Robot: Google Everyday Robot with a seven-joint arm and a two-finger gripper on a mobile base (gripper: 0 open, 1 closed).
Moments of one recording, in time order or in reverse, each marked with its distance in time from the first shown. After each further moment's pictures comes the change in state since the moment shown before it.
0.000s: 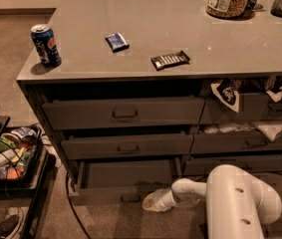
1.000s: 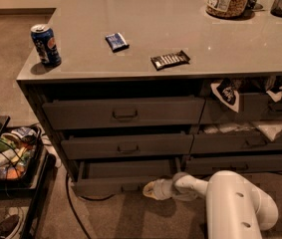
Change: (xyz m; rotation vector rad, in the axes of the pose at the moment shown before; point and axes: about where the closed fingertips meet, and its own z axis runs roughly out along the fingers) arm 0.006 -0.070 0.003 0.163 -0.019 -0.034
